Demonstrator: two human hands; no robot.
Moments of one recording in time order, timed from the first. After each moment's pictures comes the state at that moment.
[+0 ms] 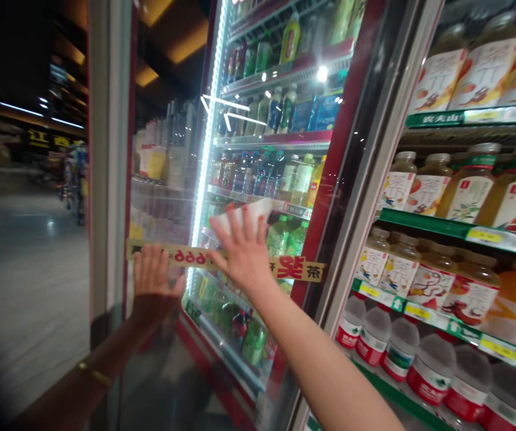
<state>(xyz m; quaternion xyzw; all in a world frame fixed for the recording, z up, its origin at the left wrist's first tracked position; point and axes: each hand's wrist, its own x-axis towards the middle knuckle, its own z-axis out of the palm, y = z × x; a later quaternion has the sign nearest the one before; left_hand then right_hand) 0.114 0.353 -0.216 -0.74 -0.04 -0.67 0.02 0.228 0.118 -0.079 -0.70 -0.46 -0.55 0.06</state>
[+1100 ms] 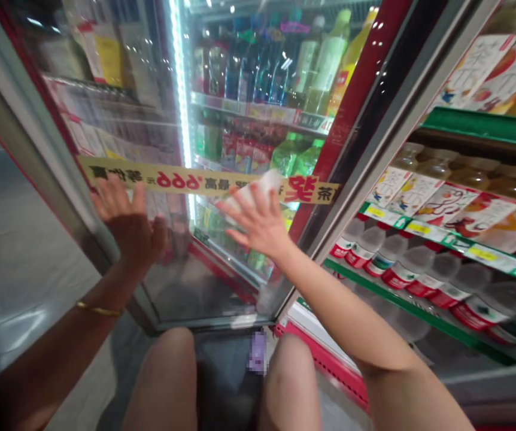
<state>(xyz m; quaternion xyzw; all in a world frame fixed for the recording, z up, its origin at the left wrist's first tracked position) 0.063 0.347 -0.232 -0.80 -0.04 -0.60 -0.05 0.195 0.066 -0.156 -0.82 -0.48 -0.32 -0.02</state>
